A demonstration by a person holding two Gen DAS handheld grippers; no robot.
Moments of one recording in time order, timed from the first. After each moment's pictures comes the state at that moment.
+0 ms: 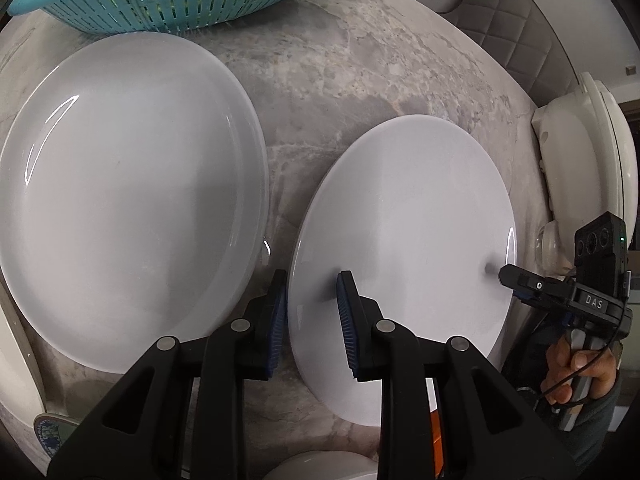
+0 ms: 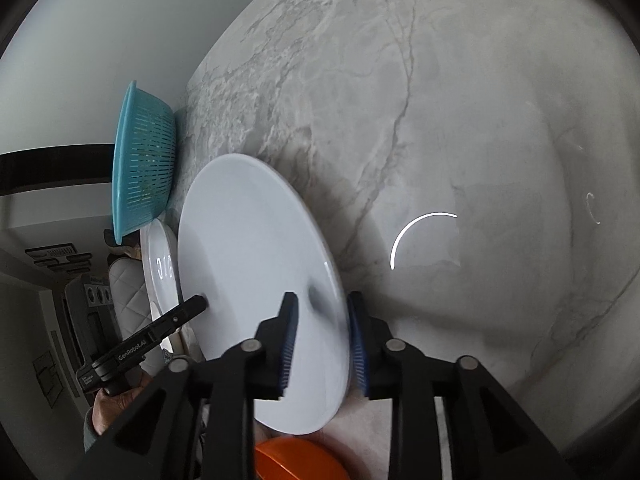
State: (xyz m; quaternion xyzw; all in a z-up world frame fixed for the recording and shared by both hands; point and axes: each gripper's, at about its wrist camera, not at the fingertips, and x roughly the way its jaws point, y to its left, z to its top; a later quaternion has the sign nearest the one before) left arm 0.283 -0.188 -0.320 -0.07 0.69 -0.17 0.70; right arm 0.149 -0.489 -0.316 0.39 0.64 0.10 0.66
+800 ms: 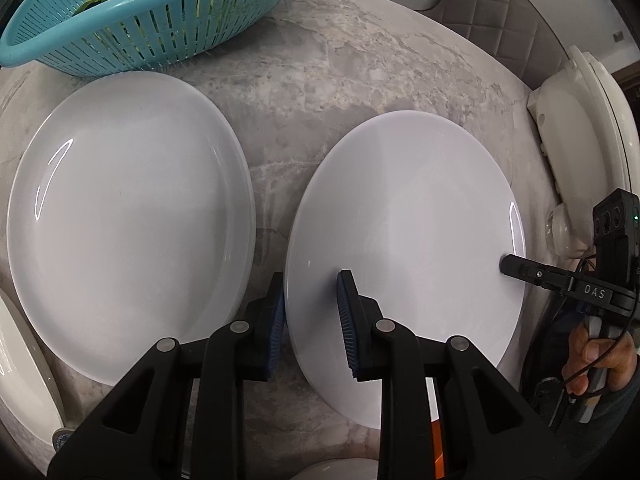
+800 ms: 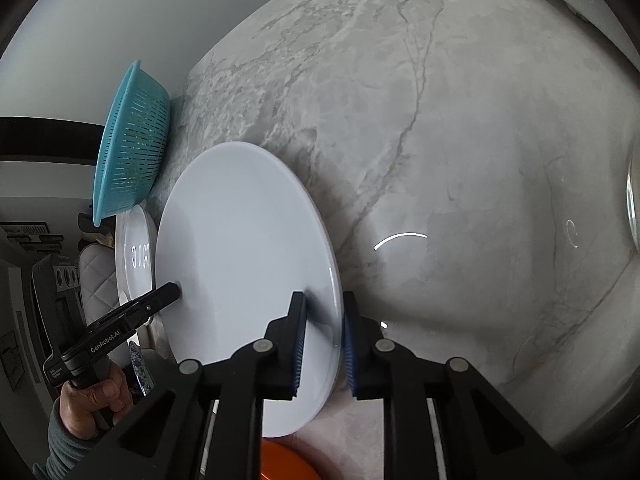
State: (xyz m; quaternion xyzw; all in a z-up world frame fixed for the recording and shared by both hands) left arm 0.277 -0.196 -0.312 -0.02 0.67 -0.19 0.72; right arm 0.149 -0.480 -0.308 0.31 0.64 0.08 0.70
